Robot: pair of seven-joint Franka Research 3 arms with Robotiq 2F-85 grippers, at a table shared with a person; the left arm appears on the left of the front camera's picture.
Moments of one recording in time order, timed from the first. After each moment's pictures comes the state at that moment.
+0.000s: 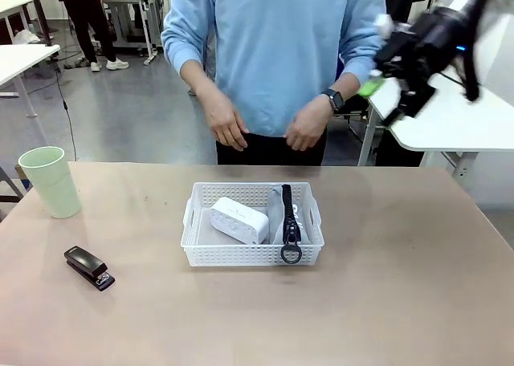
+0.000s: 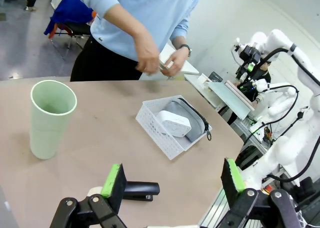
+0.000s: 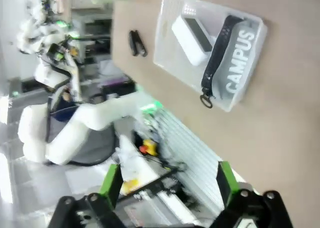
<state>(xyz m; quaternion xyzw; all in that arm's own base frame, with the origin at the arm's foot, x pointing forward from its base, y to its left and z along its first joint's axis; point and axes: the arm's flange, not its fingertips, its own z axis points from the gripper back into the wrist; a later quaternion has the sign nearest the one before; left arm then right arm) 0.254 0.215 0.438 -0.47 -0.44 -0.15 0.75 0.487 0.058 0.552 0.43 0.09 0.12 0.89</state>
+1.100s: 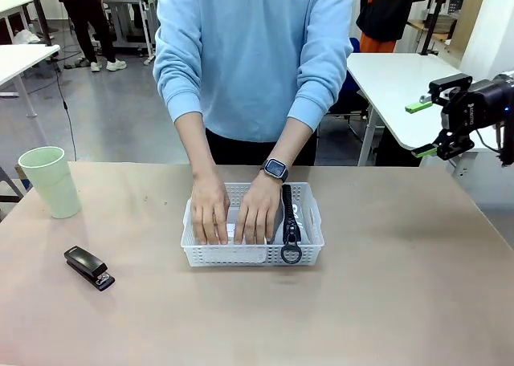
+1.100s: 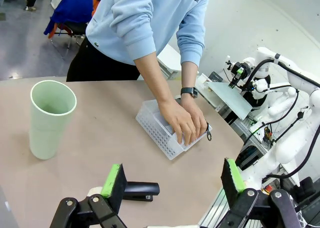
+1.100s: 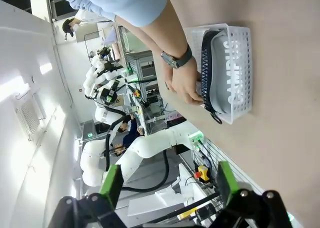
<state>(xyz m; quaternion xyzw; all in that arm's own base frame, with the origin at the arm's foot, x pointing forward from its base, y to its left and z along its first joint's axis) 0.255 0.215 0.438 -0.47 -0.44 -0.15 0.75 0.485 -0.029 0.463 0.56 0.08 -0.03 0.83</state>
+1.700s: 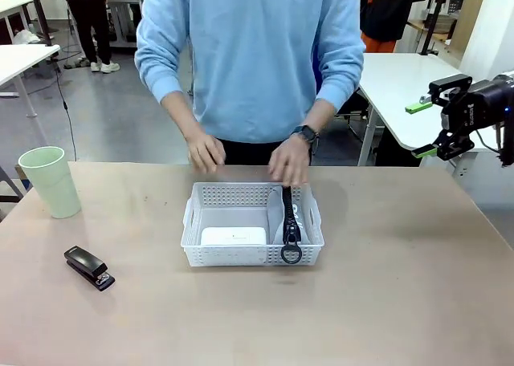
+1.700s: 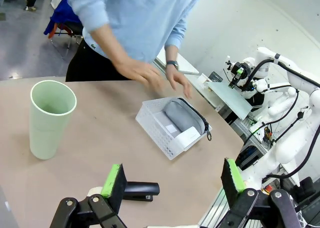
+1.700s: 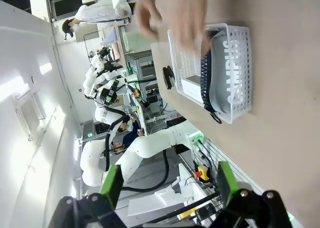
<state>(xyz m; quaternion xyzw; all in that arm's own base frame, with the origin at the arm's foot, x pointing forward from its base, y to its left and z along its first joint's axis) 0.255 0.215 0.438 -0.47 -0.44 -0.15 0.75 0.485 -0.029 0.462 0.56 0.08 -0.03 0.83</state>
